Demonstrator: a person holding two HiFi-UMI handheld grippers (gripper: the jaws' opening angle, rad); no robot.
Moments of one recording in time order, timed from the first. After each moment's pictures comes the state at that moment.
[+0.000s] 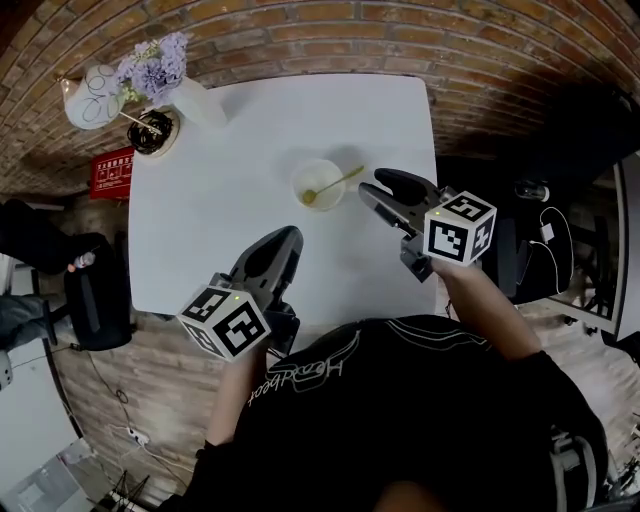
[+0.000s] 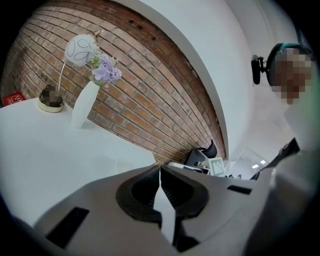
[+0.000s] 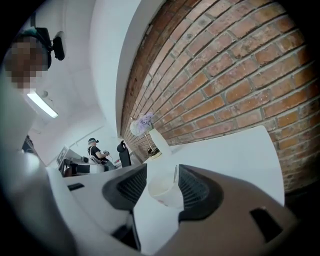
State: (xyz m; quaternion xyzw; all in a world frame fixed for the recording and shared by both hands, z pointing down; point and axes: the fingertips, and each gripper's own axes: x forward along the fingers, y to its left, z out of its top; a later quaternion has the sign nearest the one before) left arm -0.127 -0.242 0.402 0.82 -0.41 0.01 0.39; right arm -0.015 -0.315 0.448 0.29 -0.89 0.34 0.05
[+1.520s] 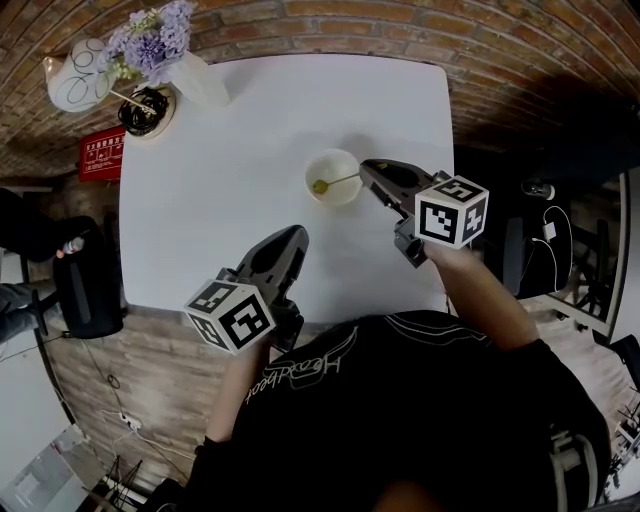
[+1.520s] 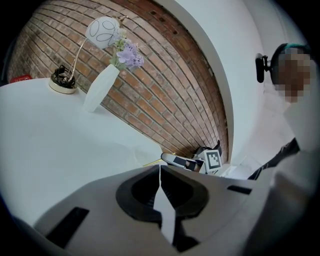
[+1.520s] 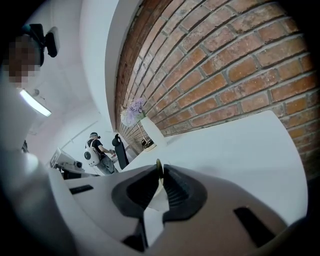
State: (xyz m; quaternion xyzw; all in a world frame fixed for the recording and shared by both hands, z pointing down) left arm -0.148 -0.244 0.456 0.80 -0.41 0.02 0.45; right arm -0.051 -0.341 0.498 0.29 -0.88 0.36 0.10
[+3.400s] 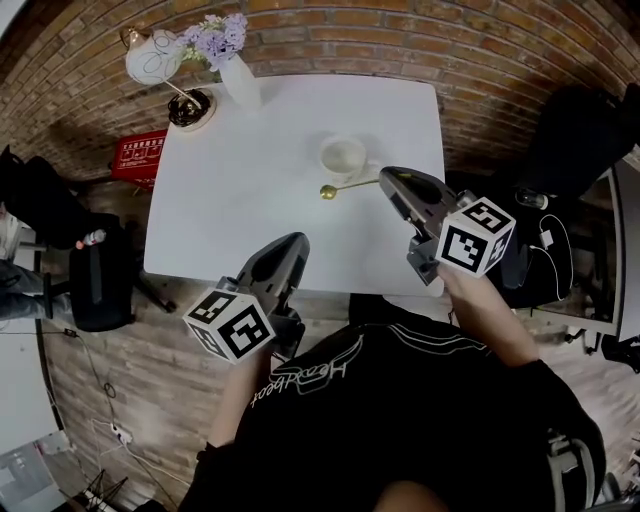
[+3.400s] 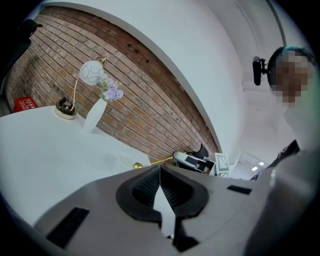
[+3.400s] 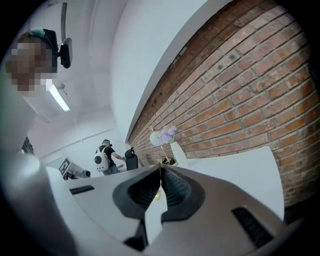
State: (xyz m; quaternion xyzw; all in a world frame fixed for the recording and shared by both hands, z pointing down) left arm -0.158 -0.132 0.368 0.83 -0.42 -0.03 0.36; right arm -0.040 -0.226 0.361 0.30 -0.92 0.25 0.00
